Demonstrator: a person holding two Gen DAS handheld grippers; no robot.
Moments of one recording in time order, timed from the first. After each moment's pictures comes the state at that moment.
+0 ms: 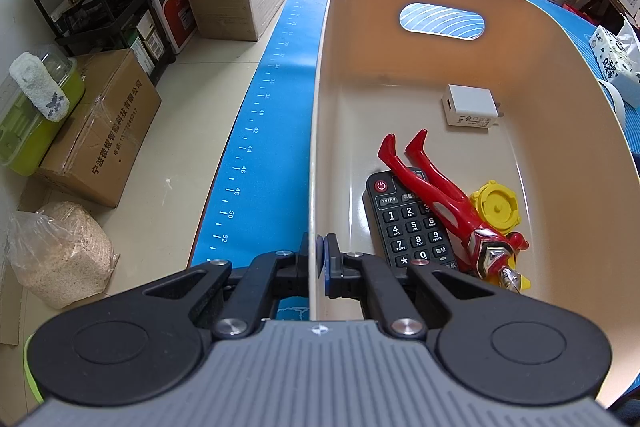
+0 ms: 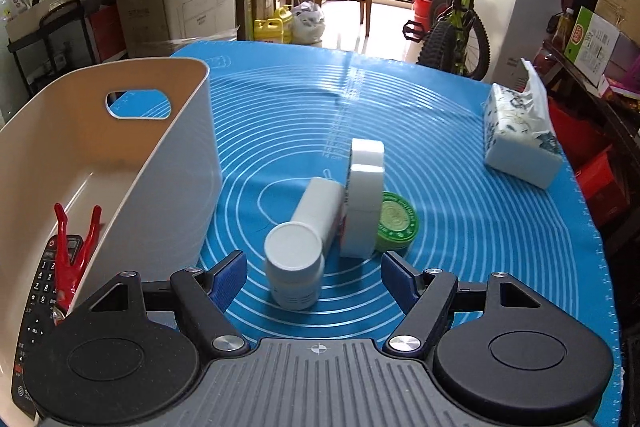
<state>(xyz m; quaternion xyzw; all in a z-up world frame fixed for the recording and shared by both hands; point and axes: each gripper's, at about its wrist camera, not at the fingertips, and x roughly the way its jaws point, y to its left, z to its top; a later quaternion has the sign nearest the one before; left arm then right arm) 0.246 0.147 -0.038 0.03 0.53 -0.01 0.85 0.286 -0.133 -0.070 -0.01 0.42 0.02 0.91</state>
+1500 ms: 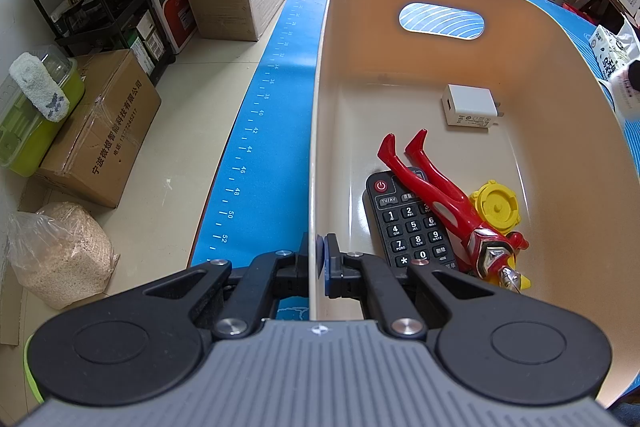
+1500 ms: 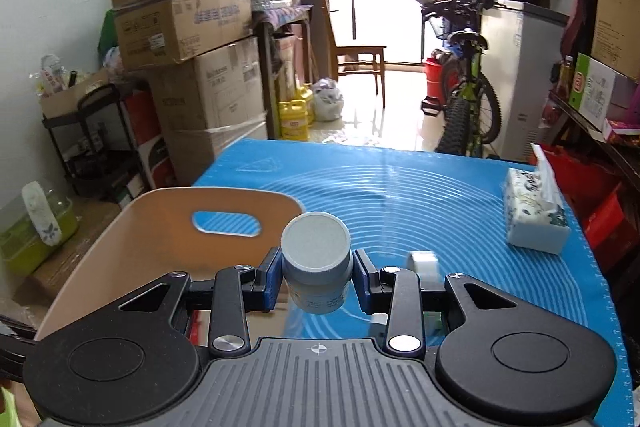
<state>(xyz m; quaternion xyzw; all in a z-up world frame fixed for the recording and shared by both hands) 0.248 0.146 -0.039 0.03 0.53 -0.01 0.85 0.258 -0.081 0.018 0.03 0.31 0.05 0.95</state>
